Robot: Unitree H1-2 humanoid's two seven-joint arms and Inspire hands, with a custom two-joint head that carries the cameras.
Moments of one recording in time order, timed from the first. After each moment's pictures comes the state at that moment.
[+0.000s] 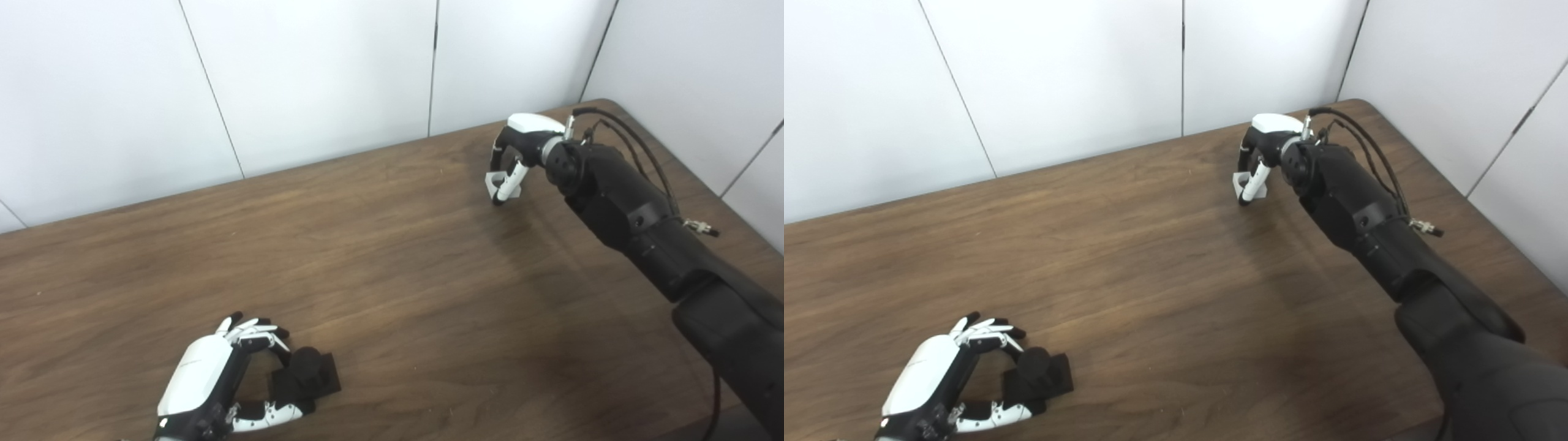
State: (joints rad) left arm 0.03 0.30 -0.32 -0.33 0.70 0.06 -0.29; right arm -0.62 -0.66 0.31 0.33 -0.73 0.42 0.42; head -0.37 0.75
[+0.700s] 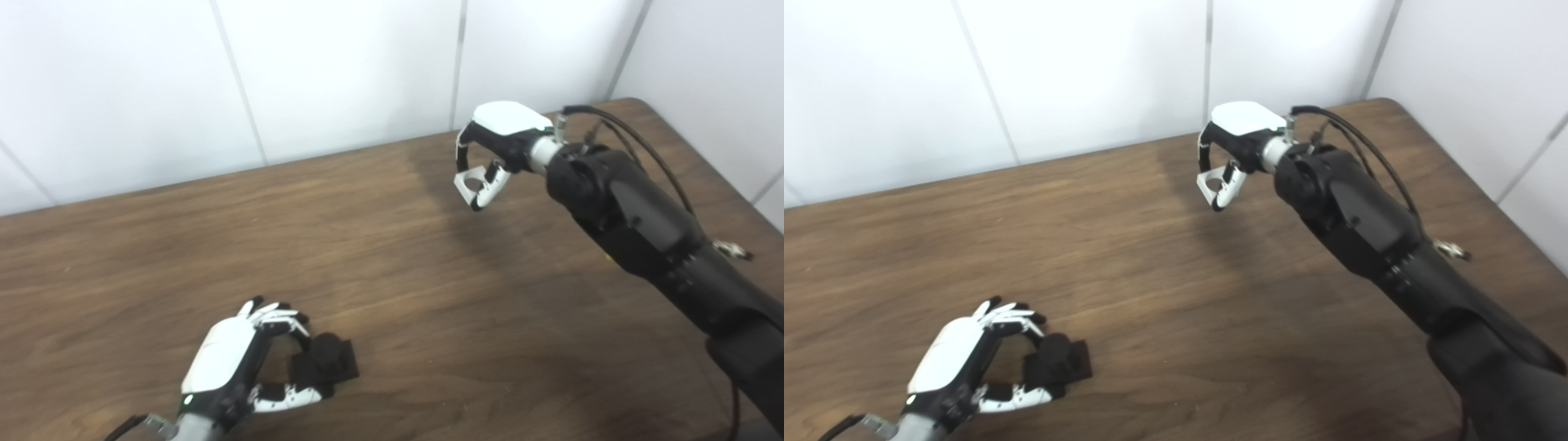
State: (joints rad) left arm 0.03 0.27 -0.34 -0.33 0.74 0.06 -0.27; right arm -0.56 -0.65 0.37 -0.15 -0.78 0.35 0.55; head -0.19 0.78
